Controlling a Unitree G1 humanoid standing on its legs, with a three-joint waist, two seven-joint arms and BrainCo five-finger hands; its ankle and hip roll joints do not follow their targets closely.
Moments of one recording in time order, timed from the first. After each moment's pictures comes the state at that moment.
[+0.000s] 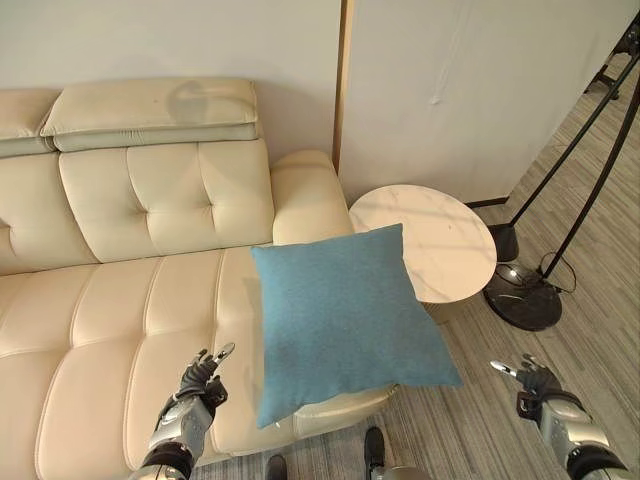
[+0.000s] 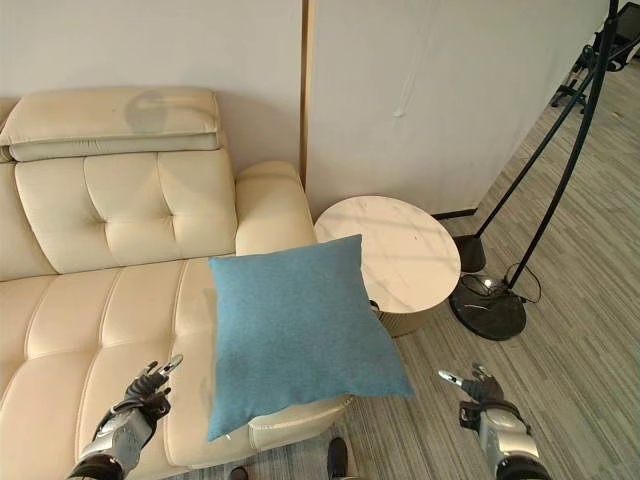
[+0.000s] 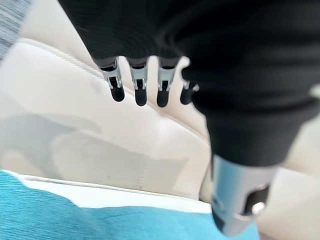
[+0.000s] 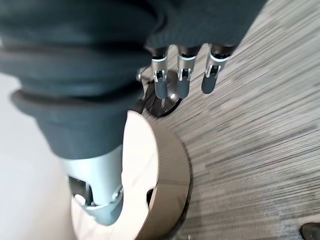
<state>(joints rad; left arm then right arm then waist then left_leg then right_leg) -0.22 0.35 -0.06 0.96 -0.69 -0.02 0.10 -0.21 -0.47 0.12 0.90 0.39 0.07 -0.13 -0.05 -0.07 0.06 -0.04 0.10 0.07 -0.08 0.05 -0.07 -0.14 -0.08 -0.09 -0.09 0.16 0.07</state>
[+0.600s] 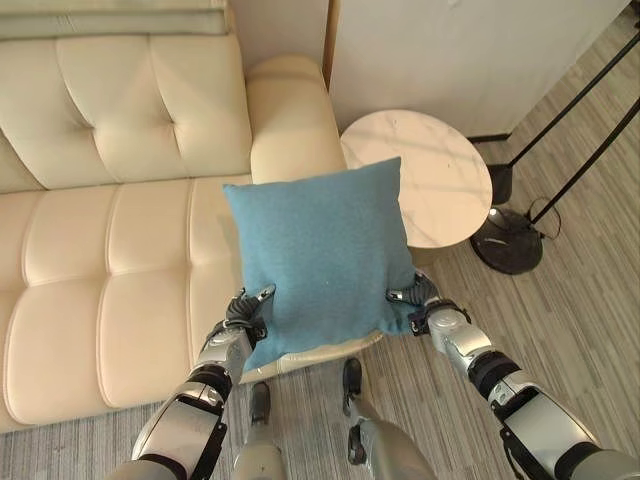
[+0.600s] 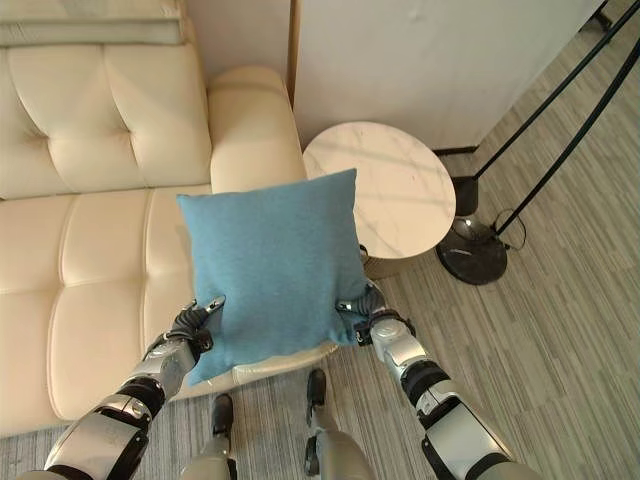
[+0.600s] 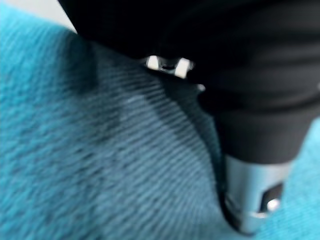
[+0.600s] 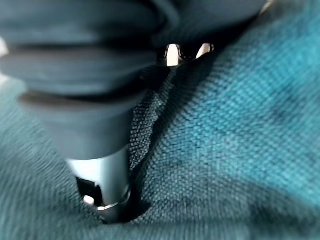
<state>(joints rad) -0.52 0.27 -0.24 1.09 -0.69 -0.05 0.18 -0.59 -0.27 0.54 0.76 0.37 0.10 -0.24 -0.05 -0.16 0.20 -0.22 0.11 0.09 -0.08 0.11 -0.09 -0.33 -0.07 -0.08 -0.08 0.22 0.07</state>
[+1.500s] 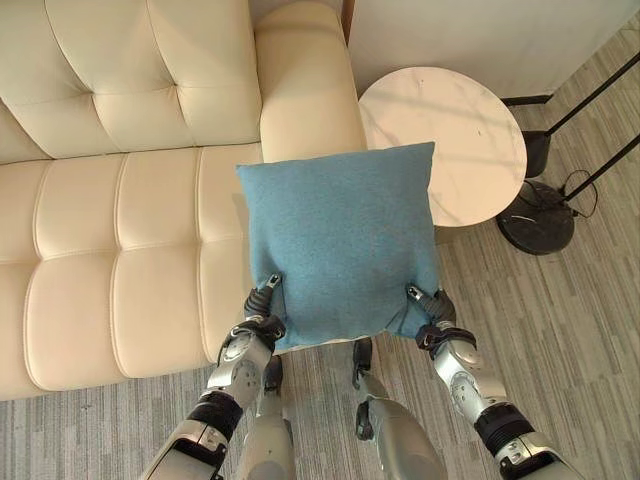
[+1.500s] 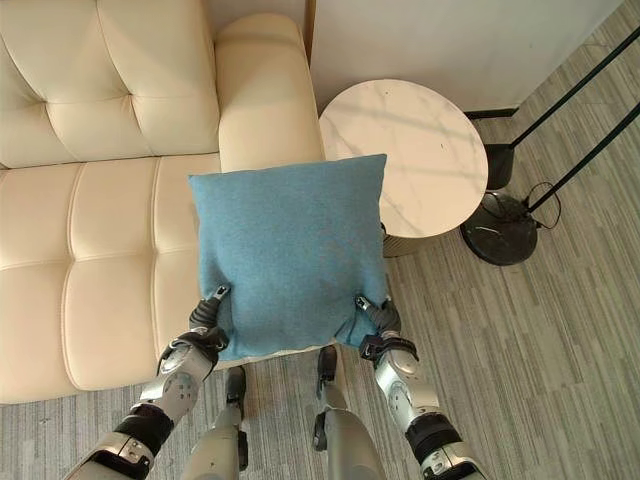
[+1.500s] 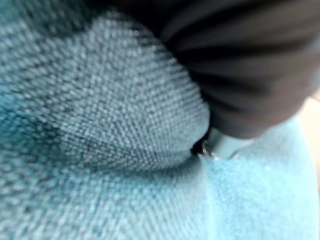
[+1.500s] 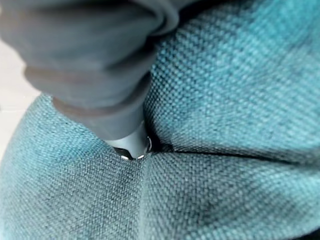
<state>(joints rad) -0.29 0.24 -0.28 0.59 -0.91 -0.13 0.16 -0.27 -0.22 0.30 0.55 0.67 -0.13 -0.20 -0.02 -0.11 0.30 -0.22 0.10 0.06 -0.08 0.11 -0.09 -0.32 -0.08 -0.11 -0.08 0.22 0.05</state>
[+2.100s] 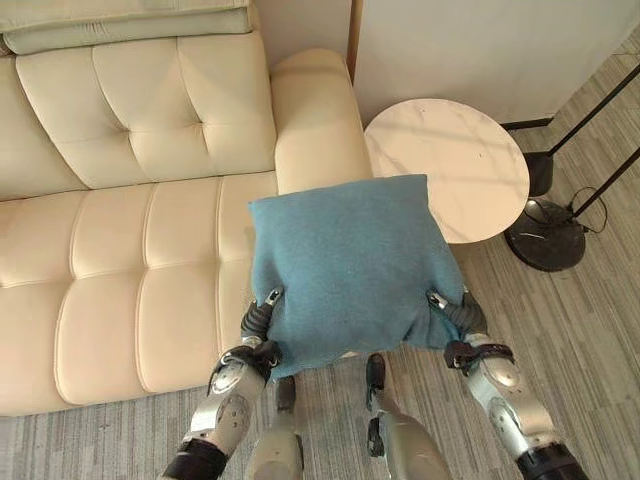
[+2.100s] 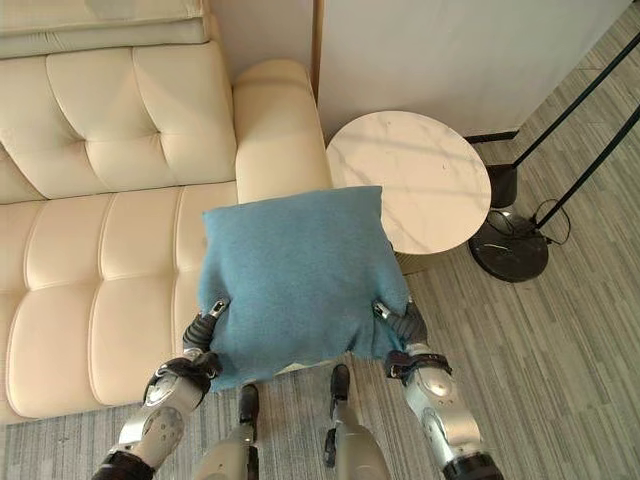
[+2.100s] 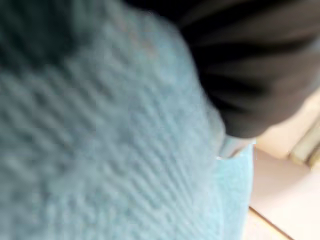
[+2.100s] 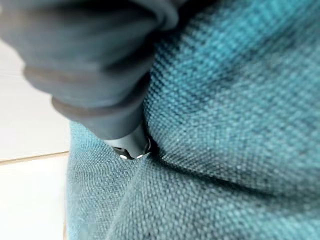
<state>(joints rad) -0.01 0.28 -0.25 0.20 -0.82 -0.06 0.13 0.01 -0.33 0.18 0.11 0.51 -0.04 -0.14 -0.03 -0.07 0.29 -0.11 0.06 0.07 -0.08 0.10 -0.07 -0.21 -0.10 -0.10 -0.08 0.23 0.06</state>
